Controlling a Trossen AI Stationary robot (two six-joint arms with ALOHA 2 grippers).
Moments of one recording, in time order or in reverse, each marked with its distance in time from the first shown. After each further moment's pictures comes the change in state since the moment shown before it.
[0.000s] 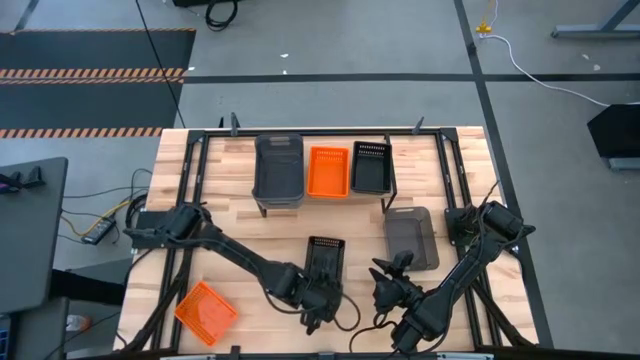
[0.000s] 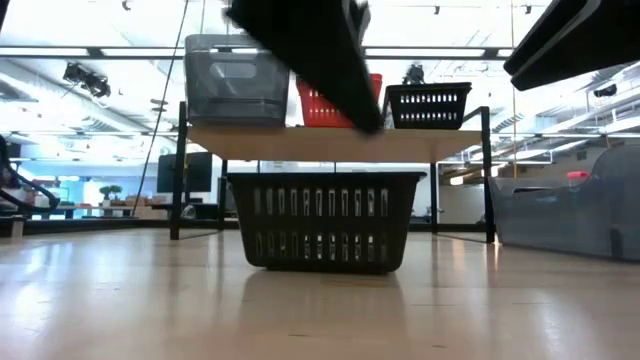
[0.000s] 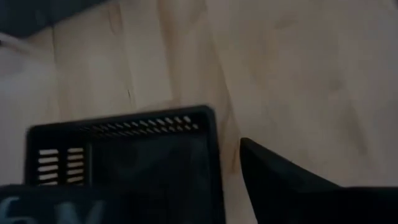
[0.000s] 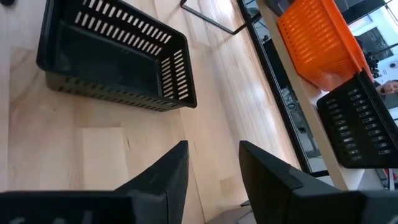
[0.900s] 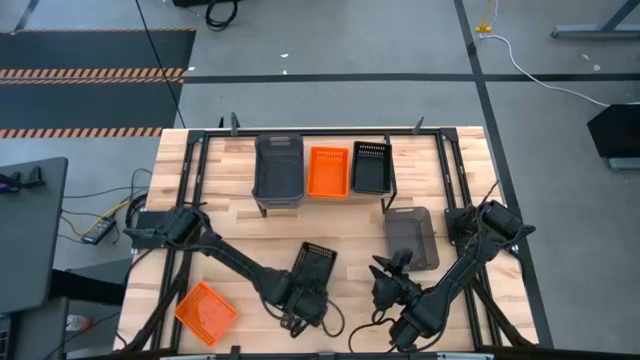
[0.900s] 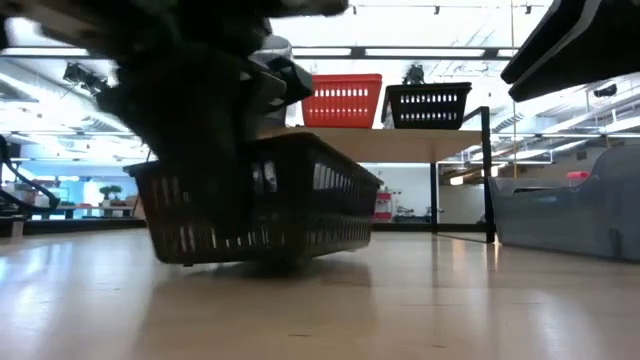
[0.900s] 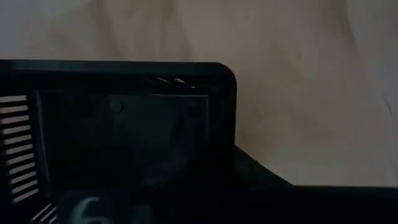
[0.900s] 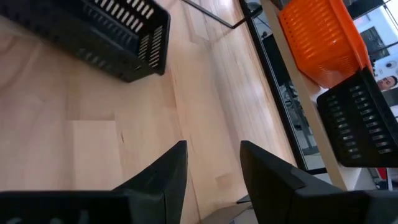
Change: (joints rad) left arm -0.043 0.003 -0.111 -0.085 0.124 -0.013; right arm -0.015 0.000 -0.019 0.001 -0.009 -0.015
